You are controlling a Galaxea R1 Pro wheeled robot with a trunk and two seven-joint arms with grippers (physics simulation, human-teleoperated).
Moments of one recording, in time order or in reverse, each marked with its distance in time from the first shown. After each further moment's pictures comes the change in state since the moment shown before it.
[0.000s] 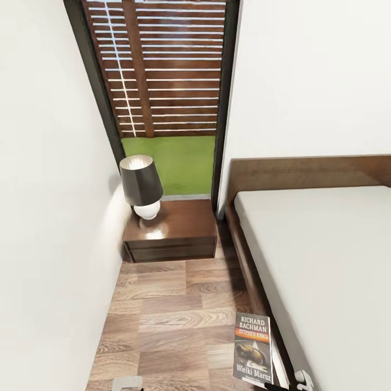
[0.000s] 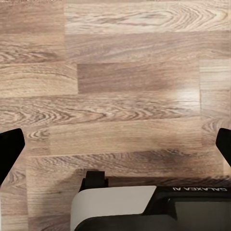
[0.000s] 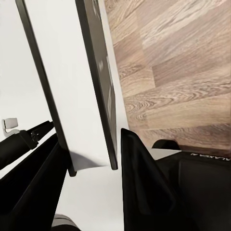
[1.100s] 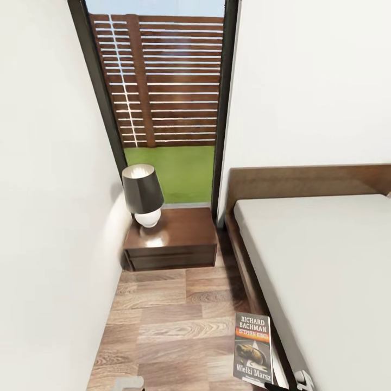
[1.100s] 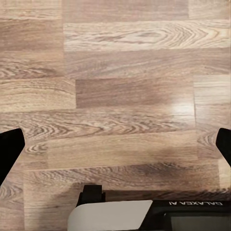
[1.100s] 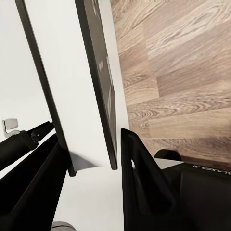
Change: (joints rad) left arm 0.002 -0.006 0.000 -0.001 0.000 0.000 0.000; right arm 0.000 0.000 -0.001 0.000 0.000 0.000 -0.001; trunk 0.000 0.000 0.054
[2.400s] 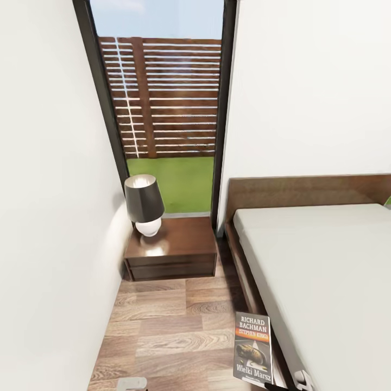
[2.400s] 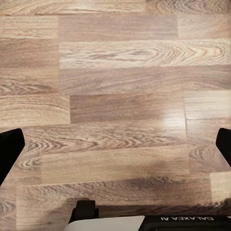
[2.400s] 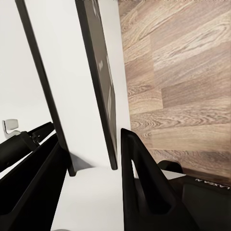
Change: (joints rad) left arm 0.003 -0.015 0.001 0.000 0.000 0.001 -0.001; right arm 0.000 0.000 0.001 0.000 0.000 0.000 0.001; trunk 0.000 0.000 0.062
